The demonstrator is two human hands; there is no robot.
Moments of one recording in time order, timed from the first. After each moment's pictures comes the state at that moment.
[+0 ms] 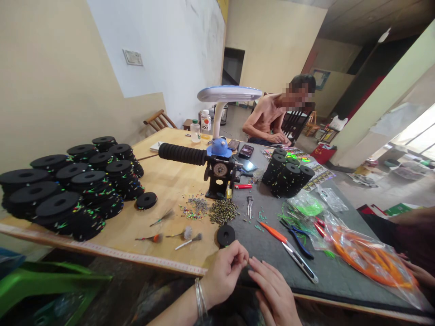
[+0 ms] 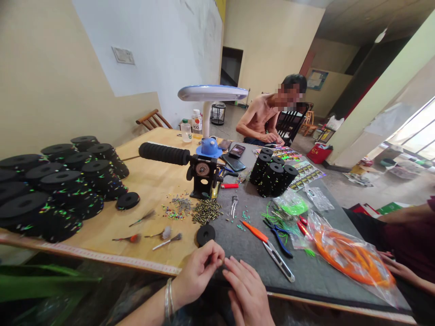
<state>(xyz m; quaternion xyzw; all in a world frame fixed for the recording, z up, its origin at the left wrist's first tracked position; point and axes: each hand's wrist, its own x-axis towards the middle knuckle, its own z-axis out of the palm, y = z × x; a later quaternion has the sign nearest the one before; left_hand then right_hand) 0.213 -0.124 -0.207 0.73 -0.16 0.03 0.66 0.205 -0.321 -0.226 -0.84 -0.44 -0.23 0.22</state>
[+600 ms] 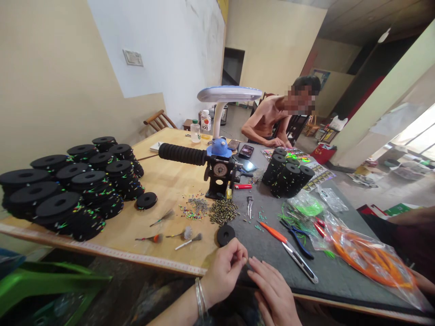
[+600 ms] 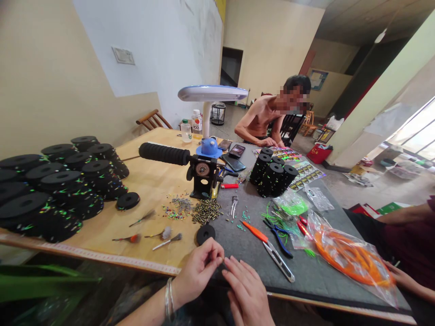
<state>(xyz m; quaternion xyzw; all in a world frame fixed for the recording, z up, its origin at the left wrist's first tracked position) 0.215 -0.125 -0.203 0.73 -0.13 0.03 0.67 0.204 -0.321 -0.225 -0.84 -0.44 -0.23 0.20</state>
